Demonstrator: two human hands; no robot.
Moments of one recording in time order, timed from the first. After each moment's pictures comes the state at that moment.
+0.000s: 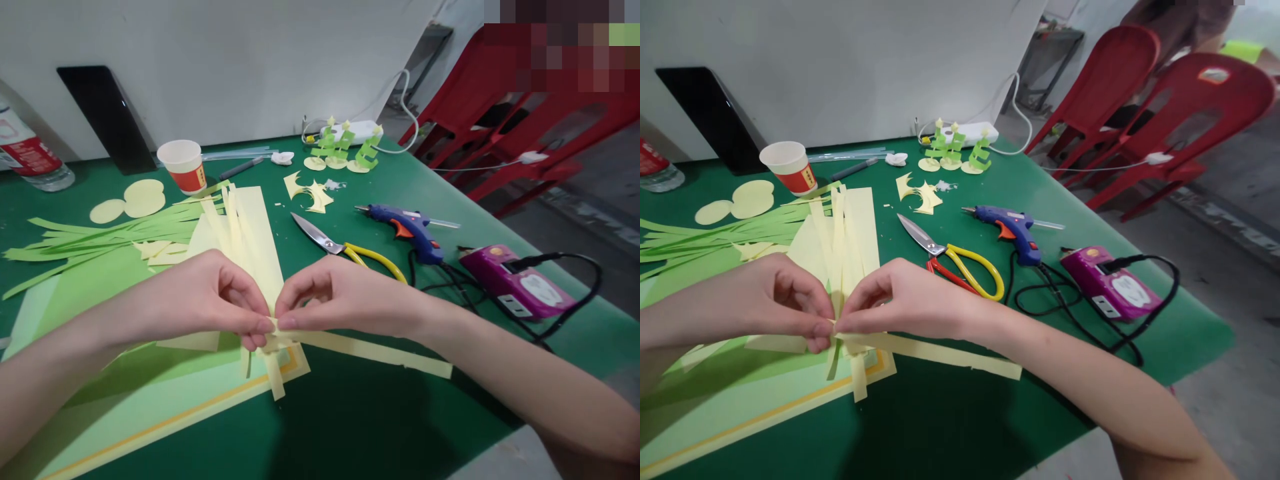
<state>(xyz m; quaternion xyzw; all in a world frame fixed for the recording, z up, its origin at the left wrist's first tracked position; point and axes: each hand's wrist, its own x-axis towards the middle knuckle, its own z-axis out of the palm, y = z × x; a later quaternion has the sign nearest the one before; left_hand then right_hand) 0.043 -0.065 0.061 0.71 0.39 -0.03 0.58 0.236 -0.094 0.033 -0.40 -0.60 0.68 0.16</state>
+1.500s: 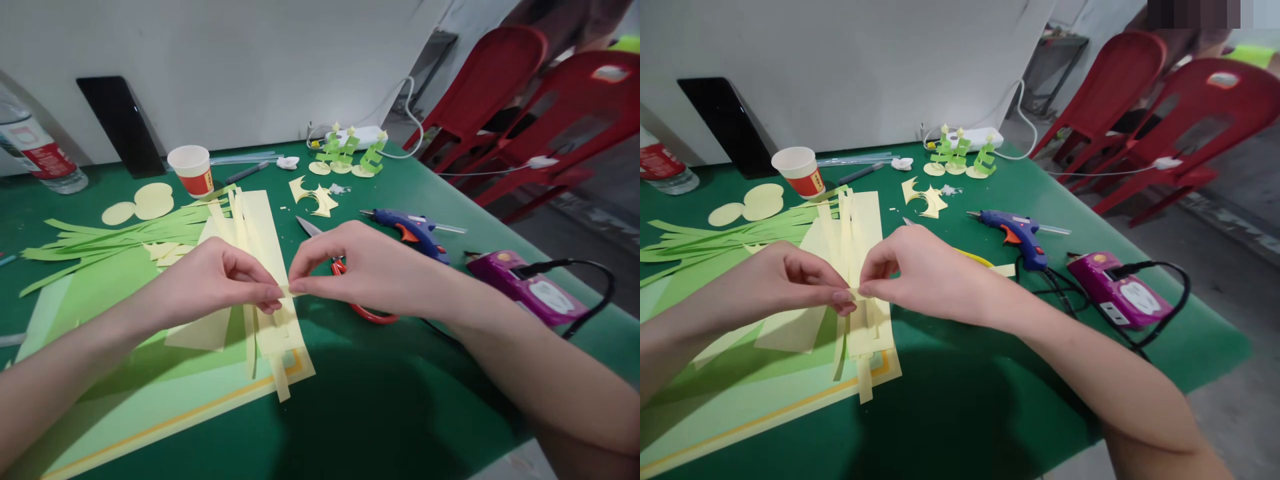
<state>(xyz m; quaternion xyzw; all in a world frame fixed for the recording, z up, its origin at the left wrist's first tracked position) 0.045 -0.063 0.052 0.74 0.44 0.10 0.50 0.236 -0.084 0.058 -0.46 -0.80 0.36 0.16</state>
